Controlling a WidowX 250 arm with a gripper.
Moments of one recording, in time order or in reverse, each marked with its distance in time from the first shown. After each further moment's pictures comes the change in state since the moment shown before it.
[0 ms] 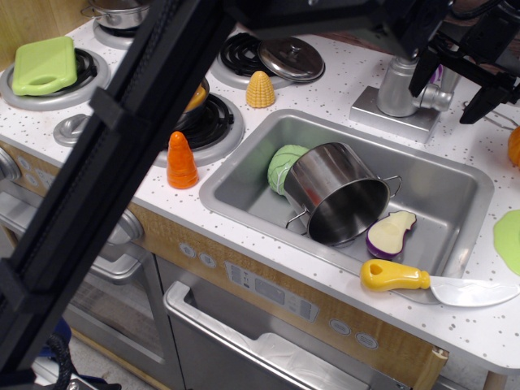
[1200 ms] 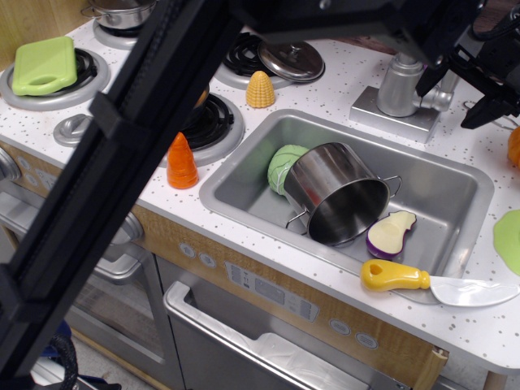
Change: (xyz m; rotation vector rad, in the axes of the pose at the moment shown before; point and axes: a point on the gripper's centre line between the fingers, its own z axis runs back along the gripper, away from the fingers) arm 0.006 -0.008 -0.002 0.134 -0.152 -0.017
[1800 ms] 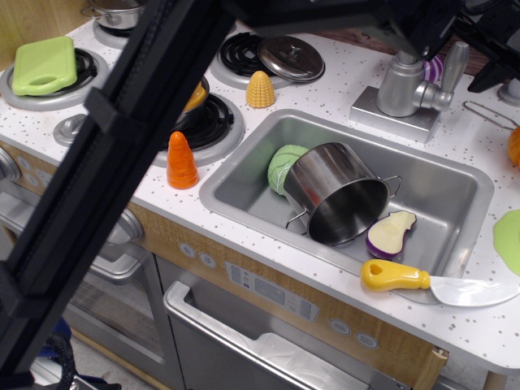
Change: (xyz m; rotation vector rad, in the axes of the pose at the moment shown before) arm 0.038 0.015 0.014 -0.038 -0.144 -0.012
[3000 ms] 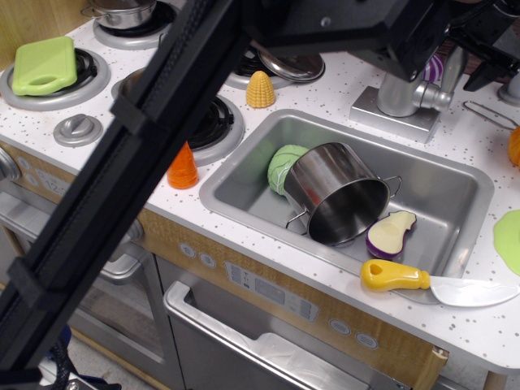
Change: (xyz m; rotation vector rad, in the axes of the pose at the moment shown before) arm 0.013 0.000 -0.030 -0.042 -0.028 0.027
